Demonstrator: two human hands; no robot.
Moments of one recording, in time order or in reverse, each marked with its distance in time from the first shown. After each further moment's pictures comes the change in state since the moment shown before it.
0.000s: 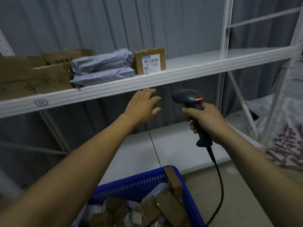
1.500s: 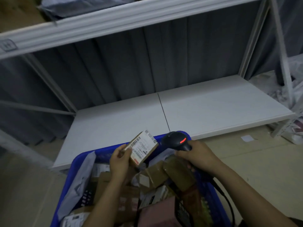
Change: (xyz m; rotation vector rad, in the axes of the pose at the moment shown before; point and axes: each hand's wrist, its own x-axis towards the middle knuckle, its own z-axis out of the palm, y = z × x) left_hand -0.258 0.038 0.203 -1.285 0.161 -1.467; right_hand -0.055 0.193 0.074 -0.380 -0.462 0.370
